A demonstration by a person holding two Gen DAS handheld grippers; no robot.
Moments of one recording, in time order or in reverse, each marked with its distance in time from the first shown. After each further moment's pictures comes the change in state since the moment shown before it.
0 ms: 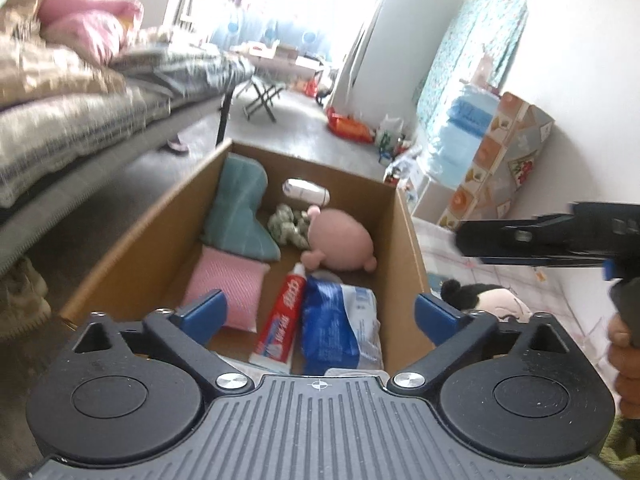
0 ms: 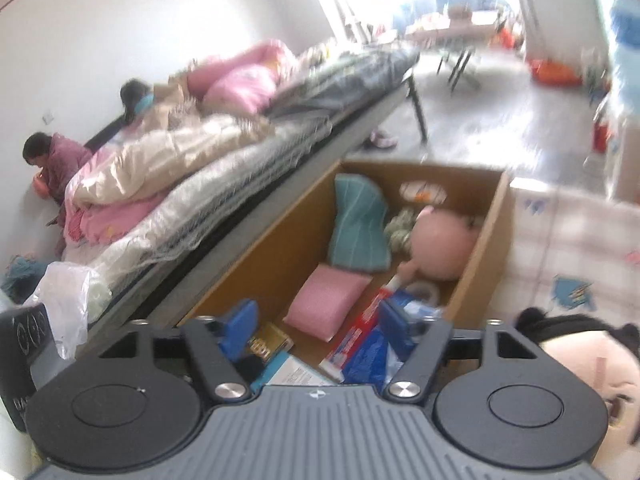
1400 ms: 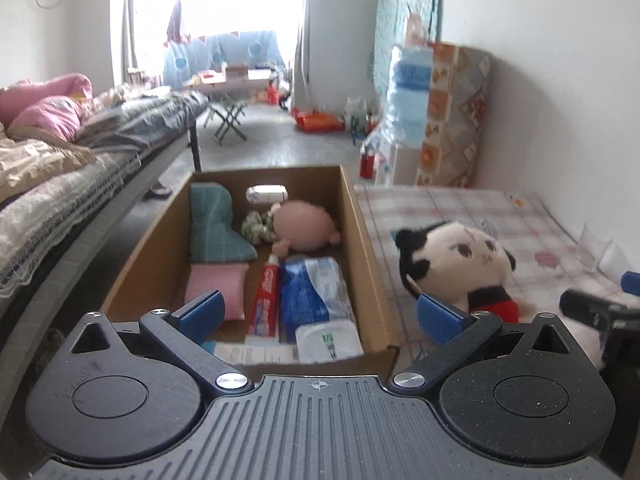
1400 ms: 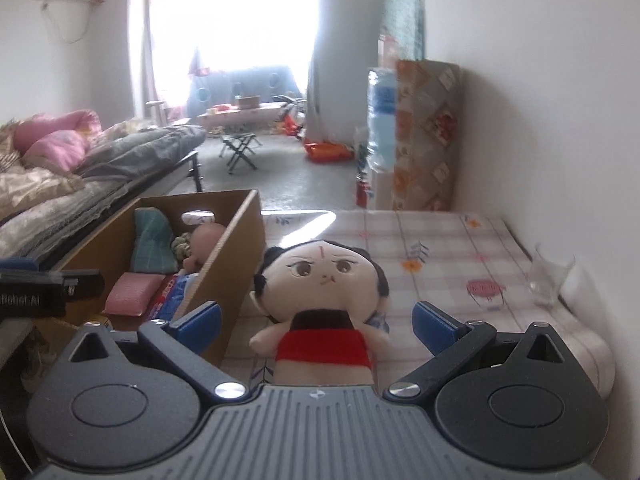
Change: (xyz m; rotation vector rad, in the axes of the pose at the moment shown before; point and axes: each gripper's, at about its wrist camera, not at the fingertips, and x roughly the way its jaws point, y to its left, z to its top) left arm -0.053 -0.068 -0.028 0.307 0.009 0.026; right arm -0.122 0.041 -0.155 0.108 -0.284 -0.714
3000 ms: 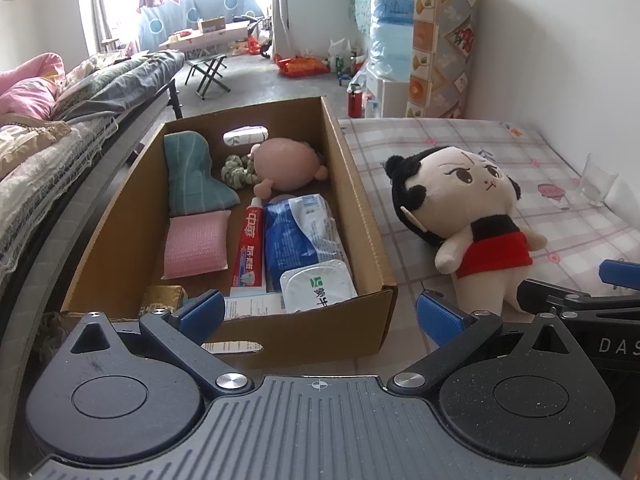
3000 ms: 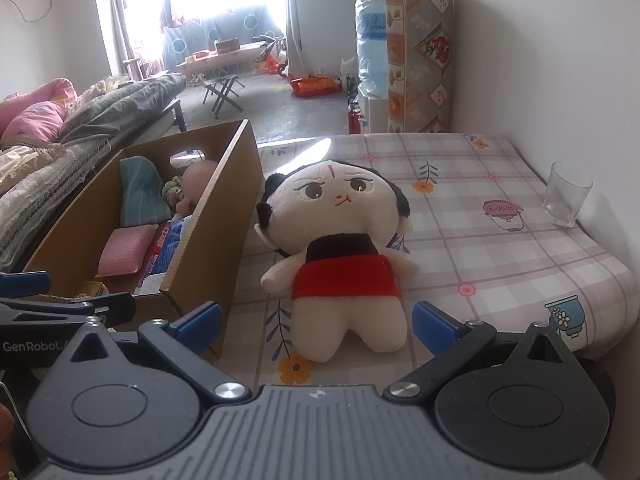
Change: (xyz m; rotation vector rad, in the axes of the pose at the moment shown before) left arm 0.032 -0.017 -0.017 0.079 0.180 -0.007; right arm 0.040 0.020 -0.019 0.066 0.210 -0.014
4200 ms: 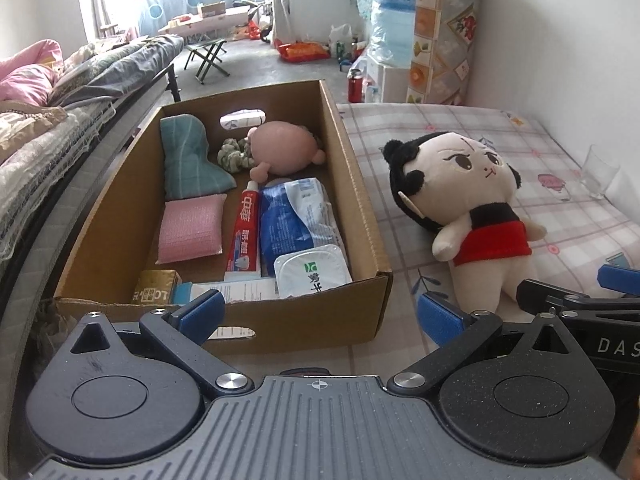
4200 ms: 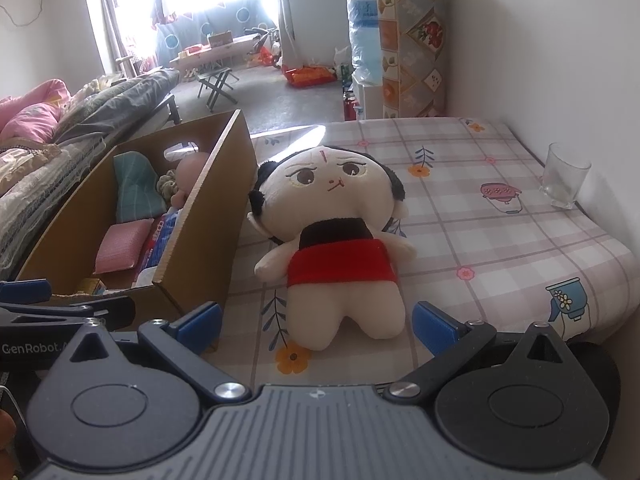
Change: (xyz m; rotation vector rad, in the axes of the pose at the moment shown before) left arm 0.005 -0.001 -0.002 -0.011 0.047 -0.007; right arm 0.004 -0.006 -0.005 0.031 0.030 0.000
